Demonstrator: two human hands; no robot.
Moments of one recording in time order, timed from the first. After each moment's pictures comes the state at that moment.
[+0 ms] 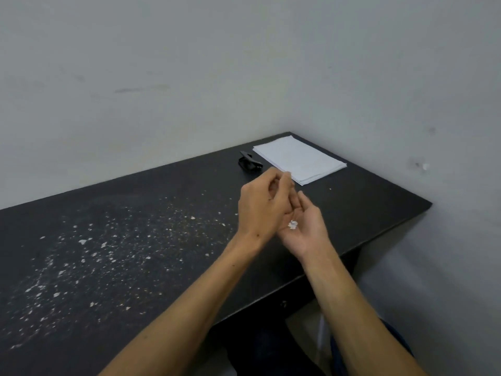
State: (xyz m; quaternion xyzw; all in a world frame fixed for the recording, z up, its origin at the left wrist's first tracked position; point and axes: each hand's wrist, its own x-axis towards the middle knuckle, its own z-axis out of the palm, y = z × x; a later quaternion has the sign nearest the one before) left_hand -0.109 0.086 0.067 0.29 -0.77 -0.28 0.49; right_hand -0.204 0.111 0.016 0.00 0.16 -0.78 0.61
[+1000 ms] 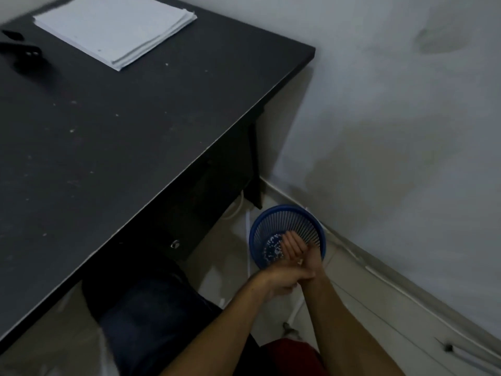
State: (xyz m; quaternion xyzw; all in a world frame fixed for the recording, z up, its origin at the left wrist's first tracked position) left_hand -0.259 0.257 -0.284 0.39 -0.55 -0.66 -0.32; right_hand -0.335 0.315 -0.369 0.36 0.38 -0.76 0.39
